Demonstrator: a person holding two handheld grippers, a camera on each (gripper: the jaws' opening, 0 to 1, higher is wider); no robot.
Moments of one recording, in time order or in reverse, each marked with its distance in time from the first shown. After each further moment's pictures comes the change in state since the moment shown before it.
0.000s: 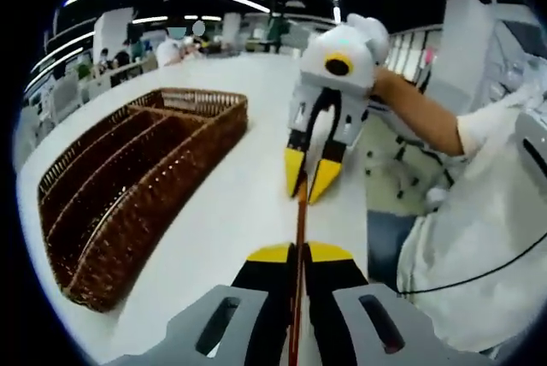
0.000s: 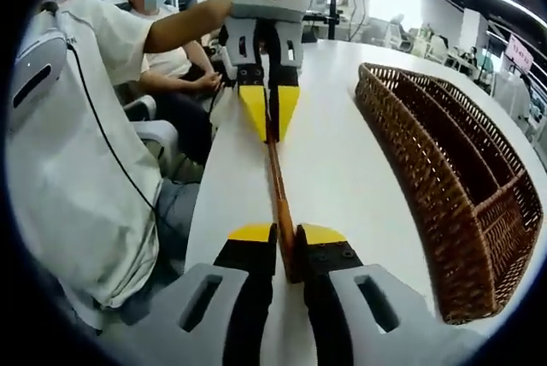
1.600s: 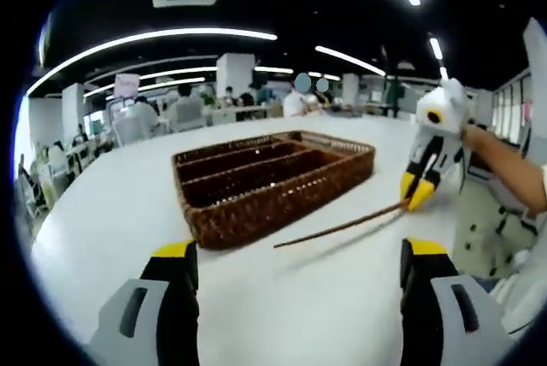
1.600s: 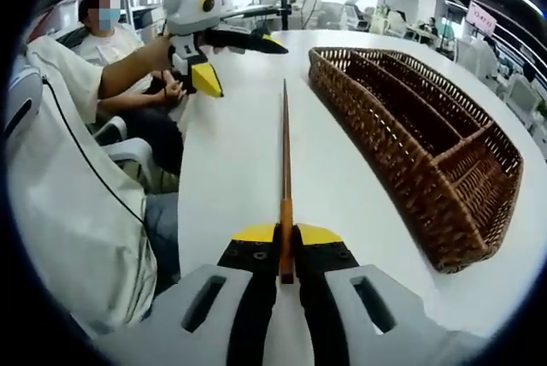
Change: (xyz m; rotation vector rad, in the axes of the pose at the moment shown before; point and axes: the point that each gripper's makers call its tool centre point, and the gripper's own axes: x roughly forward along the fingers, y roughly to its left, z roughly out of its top) left arm -0.078 0.066 -0.024 -0.179 -0.363 0.634; right arm -0.028 -0.019 -0.018 0.219 0.002 -0.167
